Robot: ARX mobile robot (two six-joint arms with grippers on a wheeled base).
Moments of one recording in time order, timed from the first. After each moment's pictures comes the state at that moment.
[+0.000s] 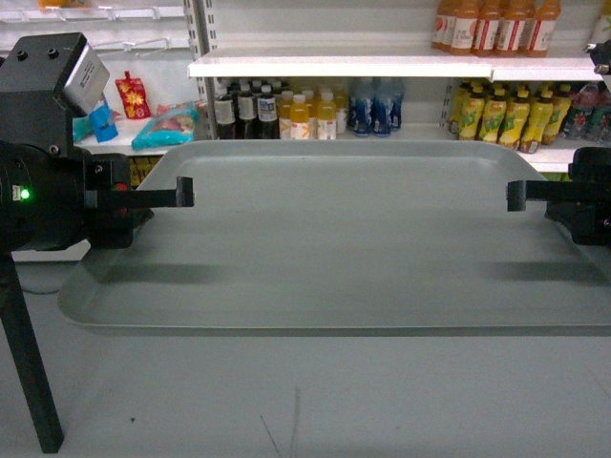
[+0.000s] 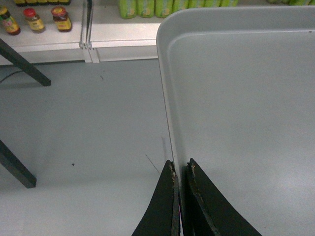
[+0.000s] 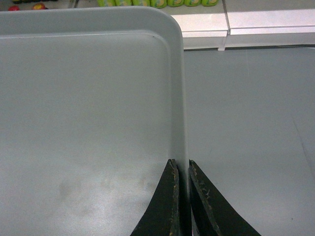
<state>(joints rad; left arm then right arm) -0.25 1.60 0.74 0.34 -0.10 -0.12 0.21 1.61 0.79 0.24 0.12 0.16</state>
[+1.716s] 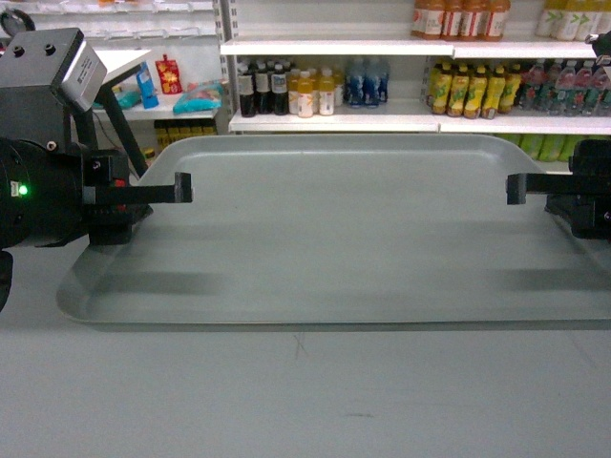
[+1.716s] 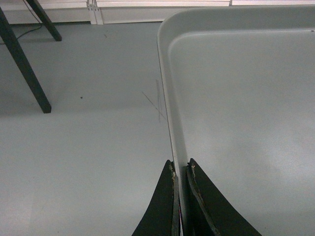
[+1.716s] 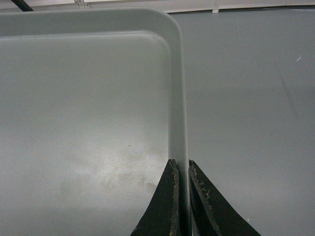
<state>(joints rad) -0.25 1.60 0.74 0.34 -0.10 -0.12 0.21 1.60 0.79 0.25 0.12 0.16</state>
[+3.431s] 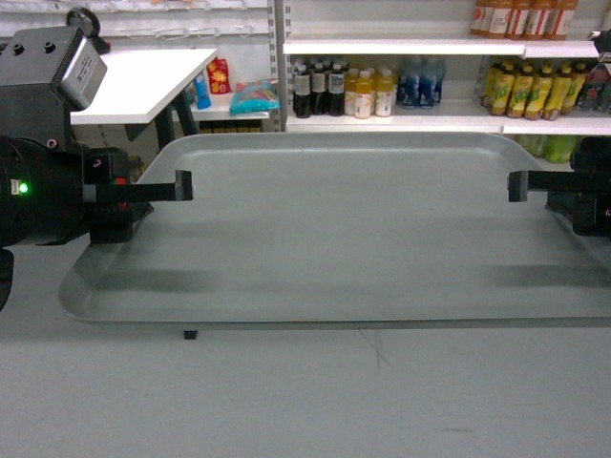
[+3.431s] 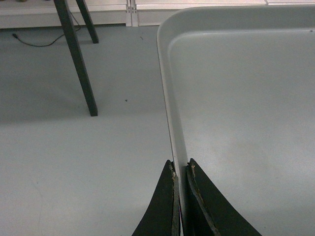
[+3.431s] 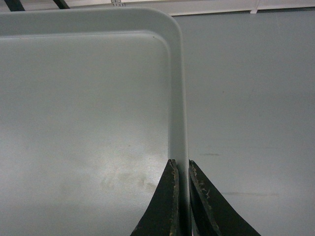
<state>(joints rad) -0.25 1.60 0.74 0.34 -0.10 -0.12 0.21 1.60 0.79 0.25 0.12 0.15</state>
